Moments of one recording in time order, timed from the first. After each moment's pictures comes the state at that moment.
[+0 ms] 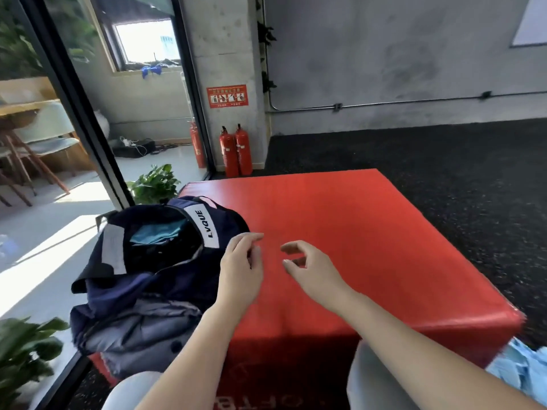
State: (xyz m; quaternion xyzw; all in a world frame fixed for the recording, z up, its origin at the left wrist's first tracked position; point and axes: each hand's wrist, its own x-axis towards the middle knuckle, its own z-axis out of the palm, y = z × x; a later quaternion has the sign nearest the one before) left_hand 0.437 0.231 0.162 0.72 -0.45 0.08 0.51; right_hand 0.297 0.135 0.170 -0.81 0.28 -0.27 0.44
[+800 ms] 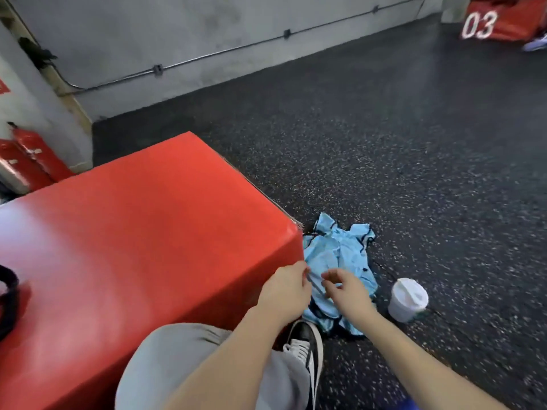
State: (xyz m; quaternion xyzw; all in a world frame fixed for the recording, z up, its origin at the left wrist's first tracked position) left_hand 0.070 0.078 0.051 0.63 -0.73 -0.24 0.12; right_hand -0.095 0.075 -0.021 -0.56 0.65 -0.32 0.41
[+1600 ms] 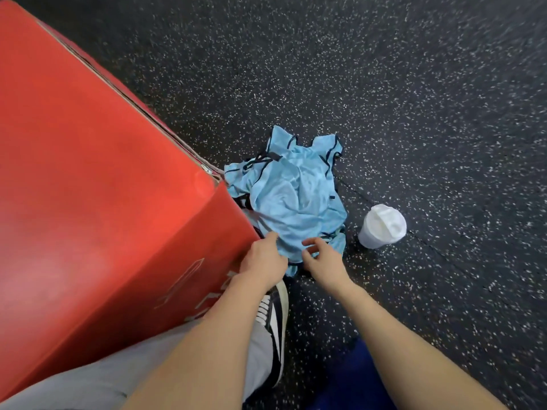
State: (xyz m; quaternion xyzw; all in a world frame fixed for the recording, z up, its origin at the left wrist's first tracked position) left_hand 0.009 -0.001 -0.119 0.67 -0.65 -0.36 -0.05; right_hand -0.141 0.040 -0.191 -0.45 0.72 -0.25 0.47
